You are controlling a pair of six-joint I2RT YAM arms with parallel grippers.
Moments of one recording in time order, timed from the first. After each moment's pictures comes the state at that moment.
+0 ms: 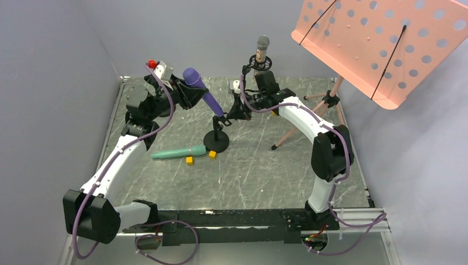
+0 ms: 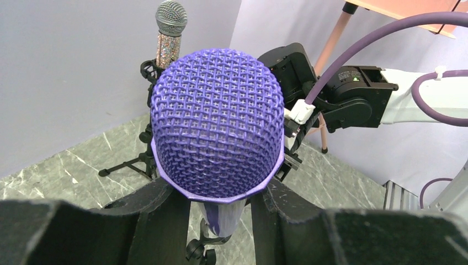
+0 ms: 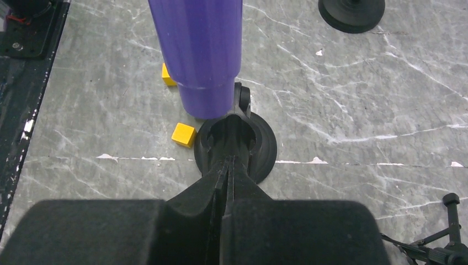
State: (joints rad) left arm -0.25 1.19 1.01 0.40 0.65 -0.39; right arm 0.46 1.83 1.54 -0.47 -1.00 -0.69
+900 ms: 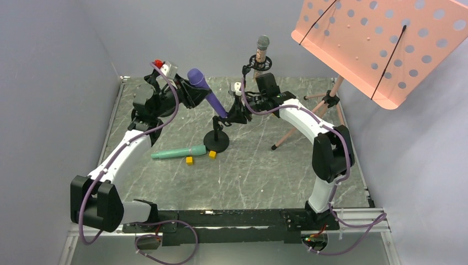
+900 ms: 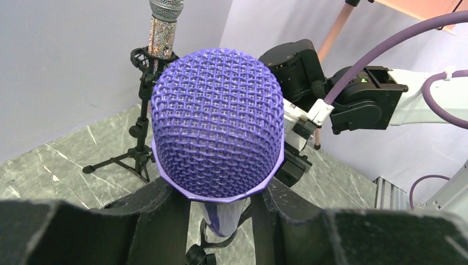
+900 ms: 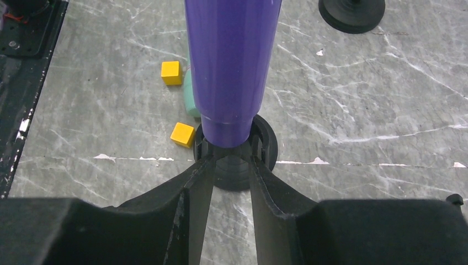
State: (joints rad) left arm -0.25 1.28 1.00 0.50 0.69 -0.44; right arm 0.46 1.82 1.48 -0.40 -1.01 -0.68
